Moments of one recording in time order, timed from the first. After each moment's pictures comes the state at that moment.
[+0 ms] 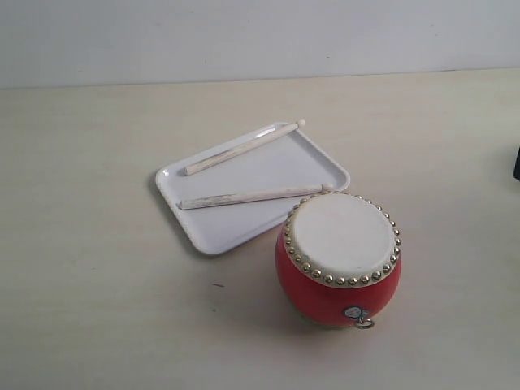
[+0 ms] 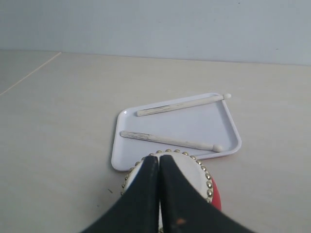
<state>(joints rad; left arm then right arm) 0.05 0.01 0.00 0.00 0.18 -0.10 0.63 0.42 -0.45 -0.01 0.47 0.21</state>
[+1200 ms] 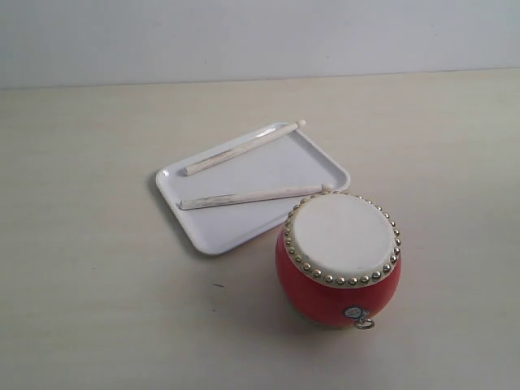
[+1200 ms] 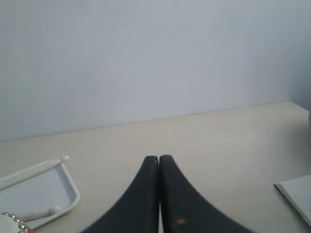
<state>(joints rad) 0.05 0.01 0.00 0.00 0.18 -0.10 0.00 0.01 -0.01 -0.03 0.15 0.11</state>
